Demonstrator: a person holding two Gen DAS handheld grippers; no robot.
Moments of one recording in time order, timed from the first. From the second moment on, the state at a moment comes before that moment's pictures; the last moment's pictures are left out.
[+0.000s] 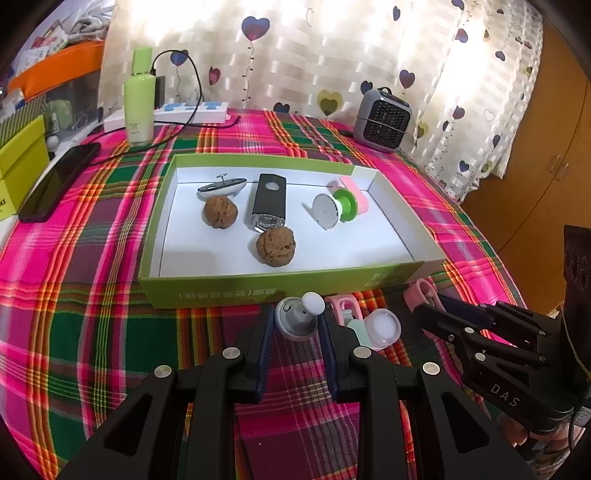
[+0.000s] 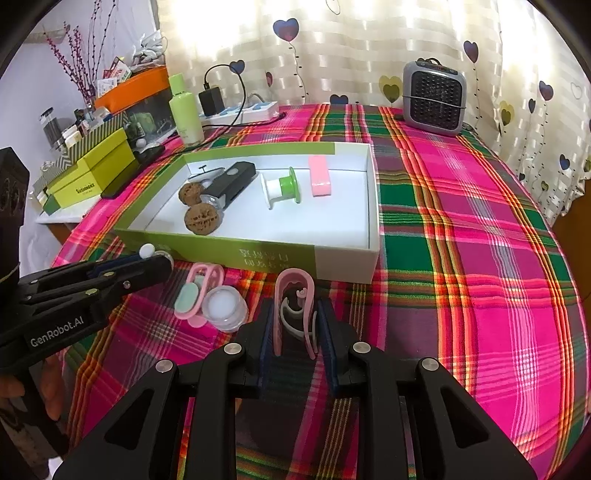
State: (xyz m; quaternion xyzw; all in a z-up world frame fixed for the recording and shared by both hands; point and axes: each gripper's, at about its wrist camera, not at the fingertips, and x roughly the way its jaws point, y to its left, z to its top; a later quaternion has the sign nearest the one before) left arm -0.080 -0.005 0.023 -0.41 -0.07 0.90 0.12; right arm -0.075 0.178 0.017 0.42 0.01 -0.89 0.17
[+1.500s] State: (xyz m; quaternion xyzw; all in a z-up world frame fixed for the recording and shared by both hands) left arm -0.106 -0.001 0.042 -0.41 -0.08 0.90 0.14; right arm -0.083 0.178 0.017 0.43 0.02 -0.87 0.25
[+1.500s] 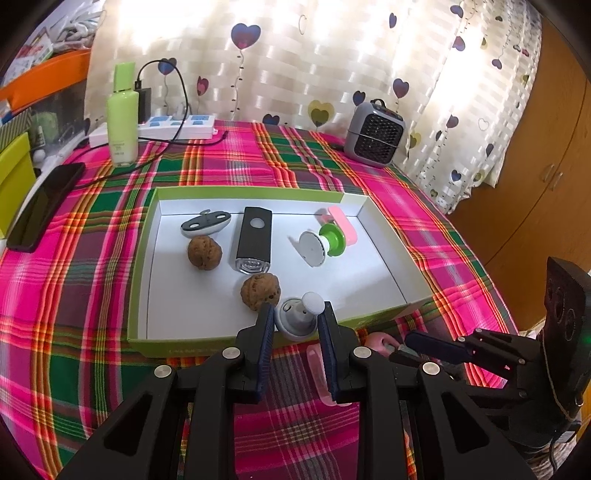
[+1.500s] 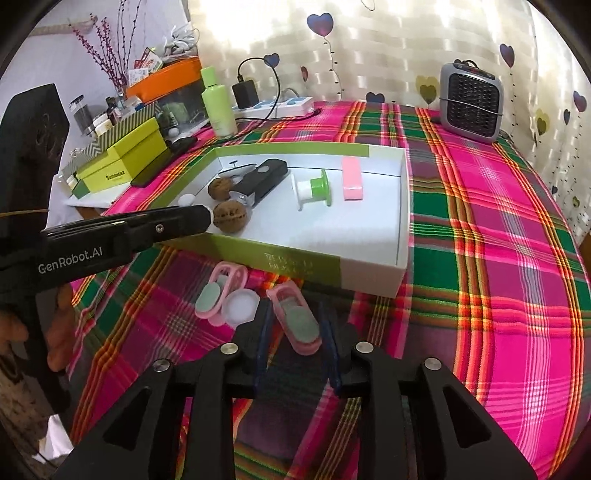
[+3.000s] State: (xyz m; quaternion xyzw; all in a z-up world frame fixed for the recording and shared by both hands) left arm -0.141 0.009 0.065 -0.40 -0.07 0.90 0.16; right arm -0.113 0.188 0.044 0.41 0.01 -0.89 0.19
